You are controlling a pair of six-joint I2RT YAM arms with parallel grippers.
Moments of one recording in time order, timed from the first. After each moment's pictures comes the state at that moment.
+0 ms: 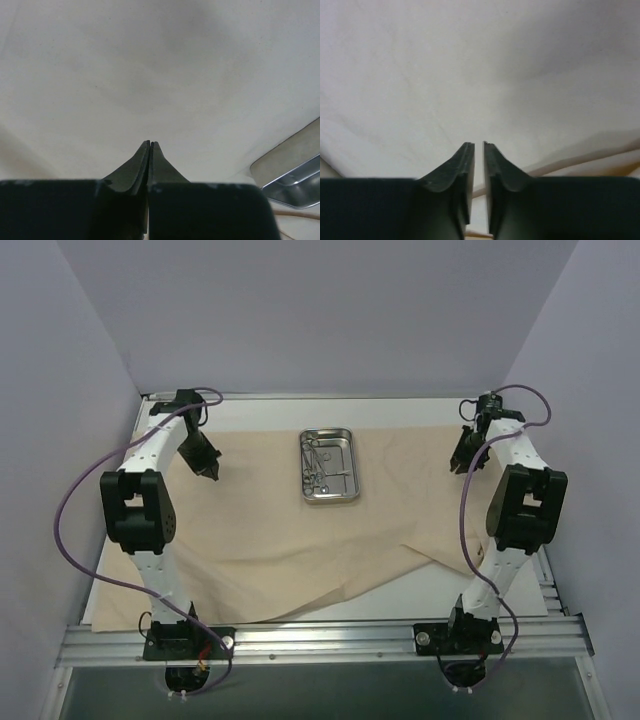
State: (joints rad) left arm -0.03 1.96 1.70 -1.10 -0.03 -0.69; right arm -0.16 1.94 1.54 -0.82 -0.04 0.32
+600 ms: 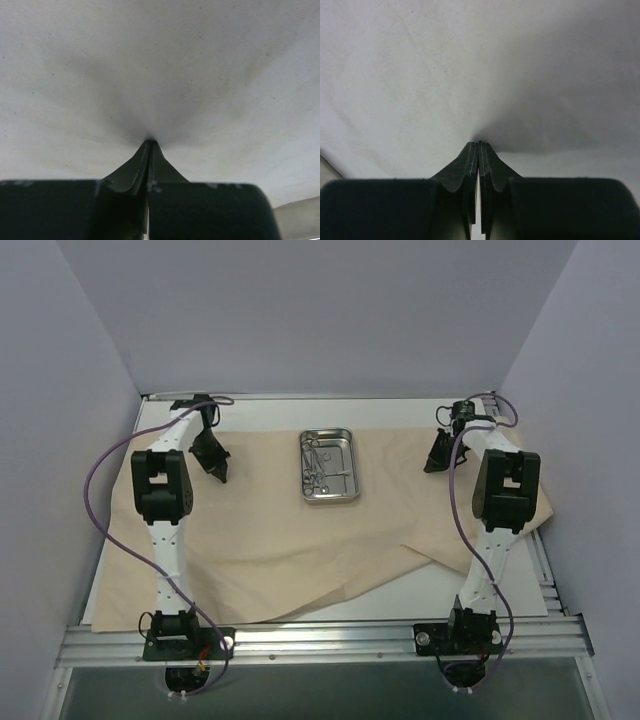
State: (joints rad) left arm -0.04 2.36 2.01 -1.17 -0.02 -0.67; right arm -0.10 2.15 1.61 -0.67 -0.17 0.38
